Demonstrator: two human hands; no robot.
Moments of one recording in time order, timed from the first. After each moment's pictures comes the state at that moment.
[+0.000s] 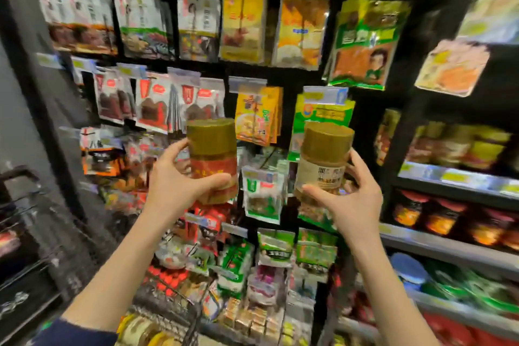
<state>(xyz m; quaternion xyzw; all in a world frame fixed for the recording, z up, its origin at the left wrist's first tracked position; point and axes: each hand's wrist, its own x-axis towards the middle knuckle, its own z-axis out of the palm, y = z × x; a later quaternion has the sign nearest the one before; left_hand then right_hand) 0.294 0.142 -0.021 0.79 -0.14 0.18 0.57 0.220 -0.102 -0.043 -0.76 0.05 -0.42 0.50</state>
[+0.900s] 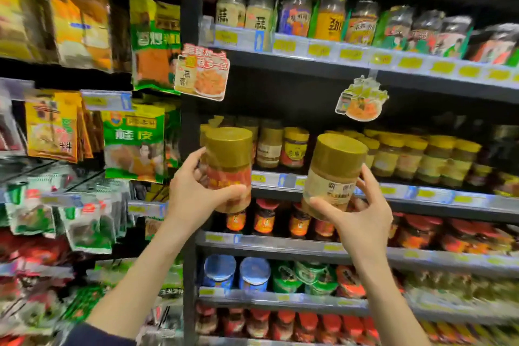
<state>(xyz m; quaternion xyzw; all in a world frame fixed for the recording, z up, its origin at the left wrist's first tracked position) 0.199 -0.255 -0.016 0.69 -0.30 0.07 0.66 0.046 -0.446 -0.027 -0.71 0.16 -0.53 0.42</state>
